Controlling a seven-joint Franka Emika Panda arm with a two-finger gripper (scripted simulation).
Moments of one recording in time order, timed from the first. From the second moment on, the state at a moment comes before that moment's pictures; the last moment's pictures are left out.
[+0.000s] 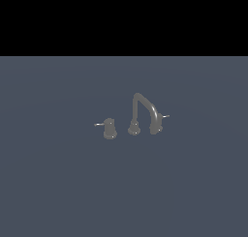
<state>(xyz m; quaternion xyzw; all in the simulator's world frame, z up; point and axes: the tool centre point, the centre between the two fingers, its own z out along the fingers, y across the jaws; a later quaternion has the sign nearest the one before) -0.251 0.006 0.480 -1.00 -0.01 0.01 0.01</state>
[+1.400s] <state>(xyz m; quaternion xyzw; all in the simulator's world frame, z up) -0.199 0.024 0.467 -1.00 0.02 0.01 0.04</state>
